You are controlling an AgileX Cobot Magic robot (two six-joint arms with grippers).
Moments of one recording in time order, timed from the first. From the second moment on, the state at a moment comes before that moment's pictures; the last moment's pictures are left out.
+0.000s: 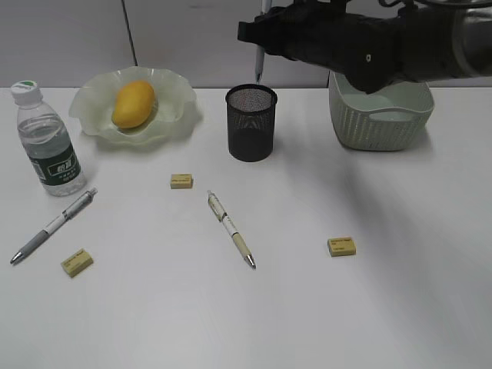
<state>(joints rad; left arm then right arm) -0.15 0.06 -0.52 -0.07 1.07 0.01 0.50 2.02 -1.34 0.05 -0.38 0.18</state>
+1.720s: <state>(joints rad) -0.15 0.06 -0.52 -0.07 1.07 0.01 0.50 1.93 -1.43 -0.04 0.37 0.18</state>
